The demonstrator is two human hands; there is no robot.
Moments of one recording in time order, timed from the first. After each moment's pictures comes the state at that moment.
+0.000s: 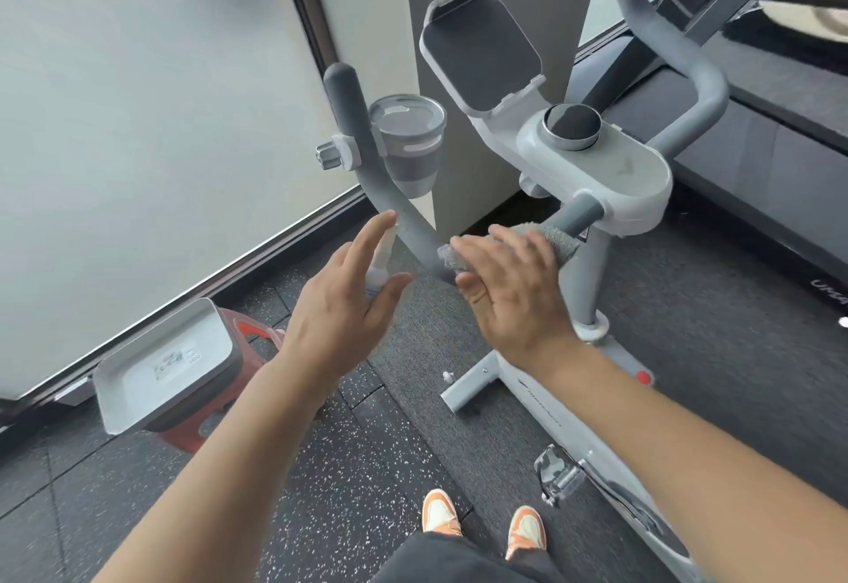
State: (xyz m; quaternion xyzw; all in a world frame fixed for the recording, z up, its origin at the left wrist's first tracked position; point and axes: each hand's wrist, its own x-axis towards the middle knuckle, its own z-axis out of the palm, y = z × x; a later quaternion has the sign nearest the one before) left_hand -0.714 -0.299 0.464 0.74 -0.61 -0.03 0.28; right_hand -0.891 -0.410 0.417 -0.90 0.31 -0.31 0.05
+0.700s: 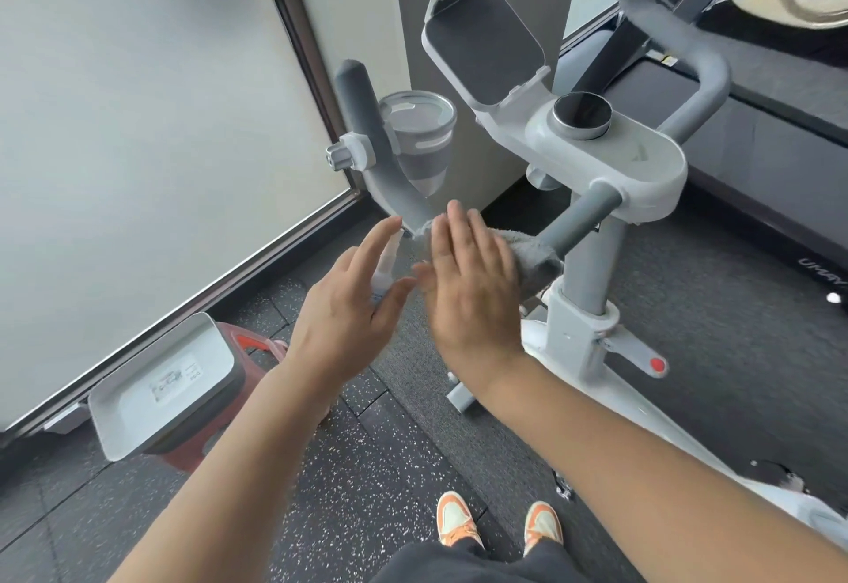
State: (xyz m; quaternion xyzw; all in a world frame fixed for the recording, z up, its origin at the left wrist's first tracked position) left_hand -0.681 -0.298 0.449 0.71 -0.64 -0.04 0.30; right_hand -0.817 -0.365 0.425 -0.85 0.45 -0.26 0.05
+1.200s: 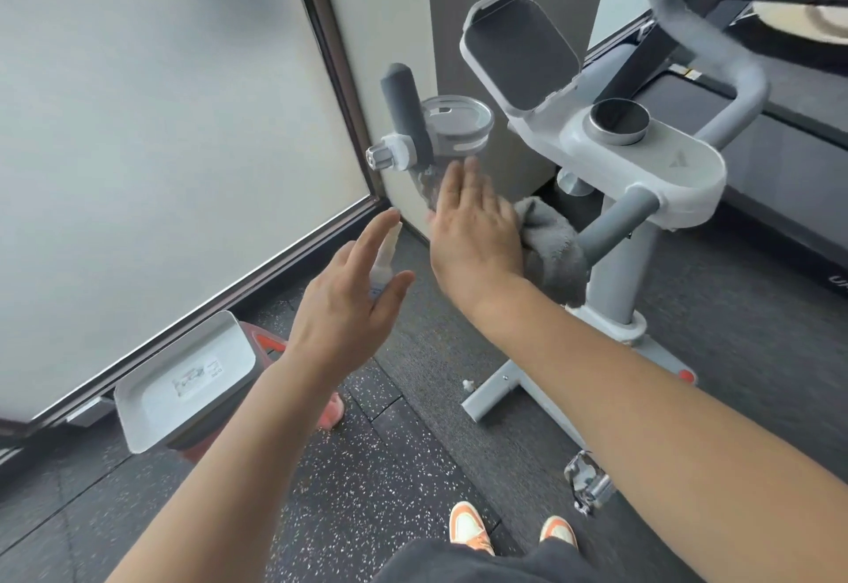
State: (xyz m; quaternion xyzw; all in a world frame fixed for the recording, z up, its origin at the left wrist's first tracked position) left_hand -0.652 -0.278 0.456 0.71 -0.63 0.00 0.32; right_hand -0.763 -0.399 0.463 -0.86 0.50 -0.10 0.06
